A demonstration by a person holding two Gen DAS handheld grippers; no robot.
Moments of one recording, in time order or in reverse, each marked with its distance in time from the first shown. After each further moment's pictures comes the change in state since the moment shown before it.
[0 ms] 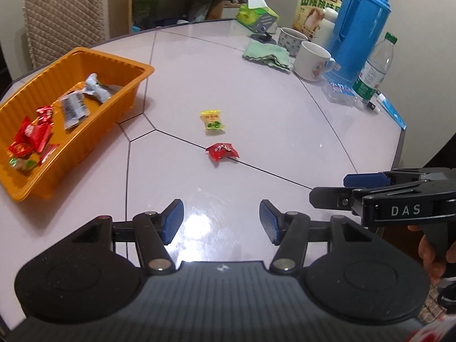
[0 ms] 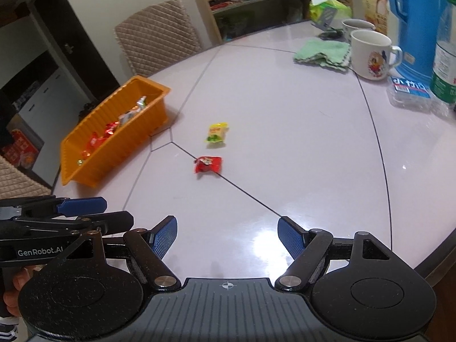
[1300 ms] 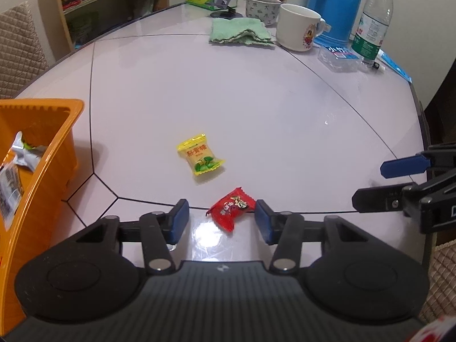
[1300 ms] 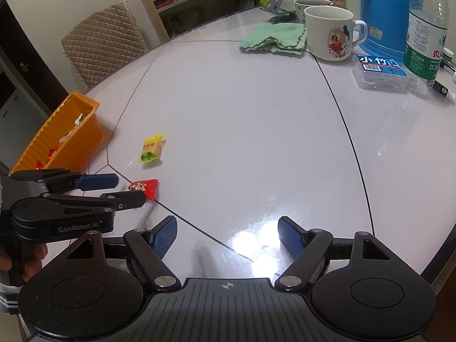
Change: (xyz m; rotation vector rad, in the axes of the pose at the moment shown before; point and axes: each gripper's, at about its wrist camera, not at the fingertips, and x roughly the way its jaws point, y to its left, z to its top) left arm 0.124 0.006 0.060 0.286 0.059 -0.058; right arm 0.045 -0.043 0.026 0.126 0.009 -0.134
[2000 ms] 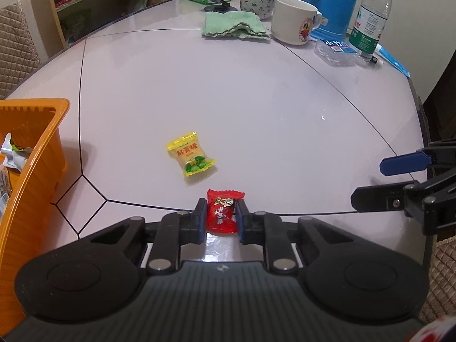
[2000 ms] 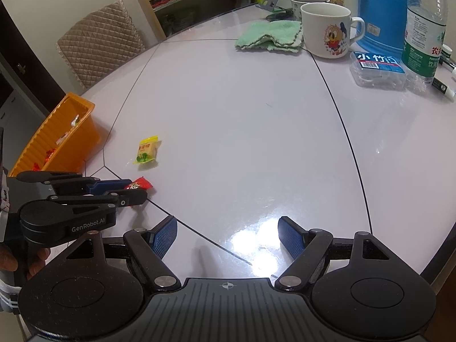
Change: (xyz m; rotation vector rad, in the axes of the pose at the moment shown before) left arm 0.009 -0.003 0.002 0.000 0.018 -0.014; right arm 0.003 -0.003 0.003 0.009 0.008 -0.005
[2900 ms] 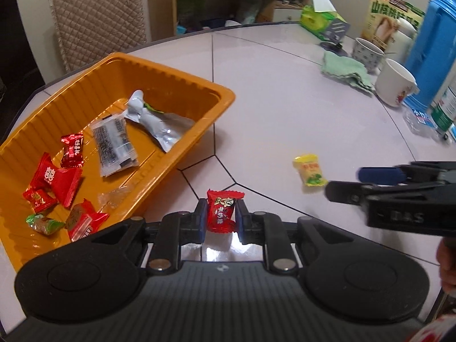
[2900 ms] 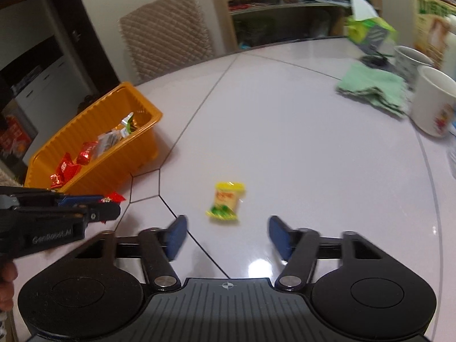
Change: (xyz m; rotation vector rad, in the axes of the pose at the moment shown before) left arm -0.058 0.073 -0.019 -0.354 -0.056 0.250; right arm 0.067 0.087 0.046 -0.266 -0.048 0.133
